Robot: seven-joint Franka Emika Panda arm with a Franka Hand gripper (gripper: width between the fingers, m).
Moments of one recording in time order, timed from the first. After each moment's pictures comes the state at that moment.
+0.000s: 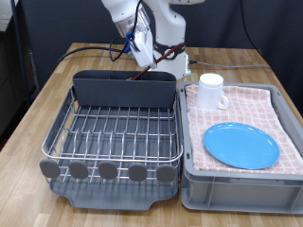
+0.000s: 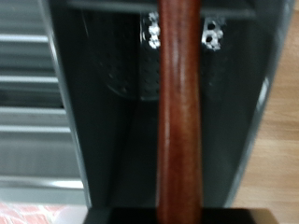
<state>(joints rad) -0.01 -0.36 -0.37 -2.81 0.40 2.28 1.66</state>
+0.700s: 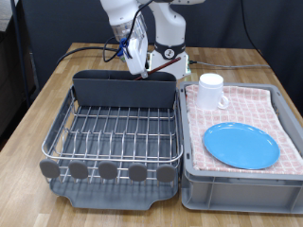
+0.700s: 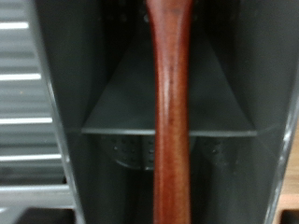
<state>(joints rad) -0.04 -0.31 -0.31 -2.81 0.26 2.38 1.81</state>
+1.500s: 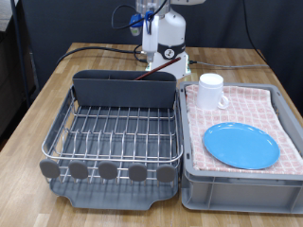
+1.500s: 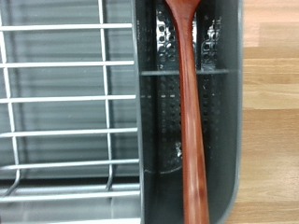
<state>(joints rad) -0.11 -0.52 -0.01 -2.75 -0.10 2.21 2.30</state>
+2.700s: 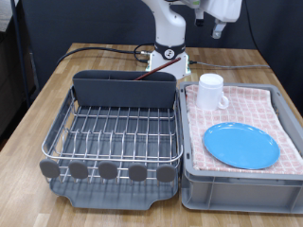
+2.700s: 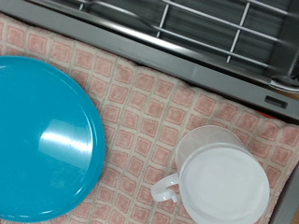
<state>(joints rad) 0.03 -0.40 0.17 -2.49 -0.04 2.17 2.19</state>
